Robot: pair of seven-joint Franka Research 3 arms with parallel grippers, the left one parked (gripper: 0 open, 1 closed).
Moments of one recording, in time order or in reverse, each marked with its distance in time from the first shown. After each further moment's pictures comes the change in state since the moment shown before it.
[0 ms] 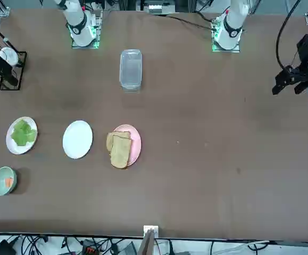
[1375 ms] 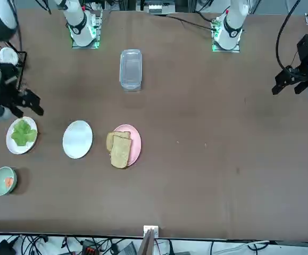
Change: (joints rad) arm 0.090 0.217 0.018 0.036 0.046 0.203 -0.062
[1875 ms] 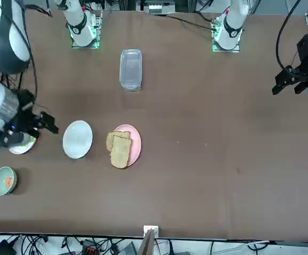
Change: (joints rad) arm 0.023 0.210 0.002 0.131 0.175 0.042 -0.100
